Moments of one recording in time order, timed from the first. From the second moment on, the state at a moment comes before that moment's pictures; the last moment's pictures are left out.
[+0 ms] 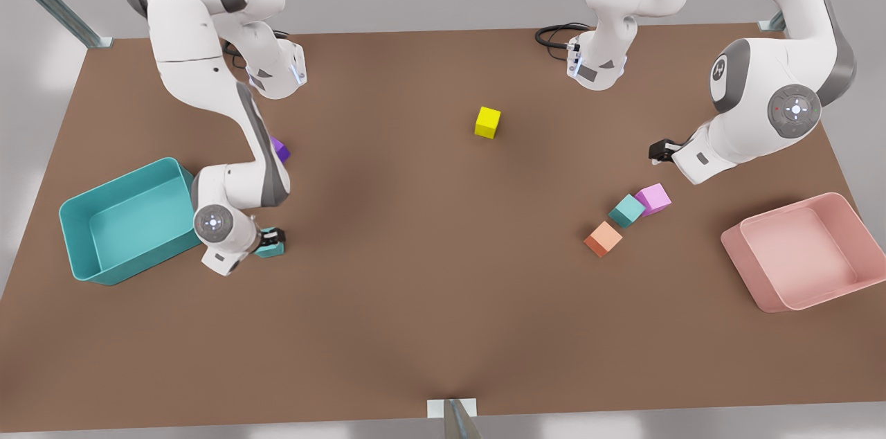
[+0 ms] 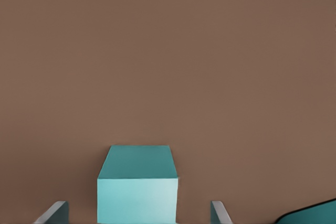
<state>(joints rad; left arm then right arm) -0.14 0.07 0.04 -1.70 0.03 1.52 0.12 0.30 0.47 -0.20 -1.92 -0.04 2.22 -0.09</state>
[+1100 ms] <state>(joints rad) -0.05 0.24 -0.04 -1.92 0.01 1.68 0.21 0.50 0.58 -0.19 -1.76 0.19 2.21 -0.29</state>
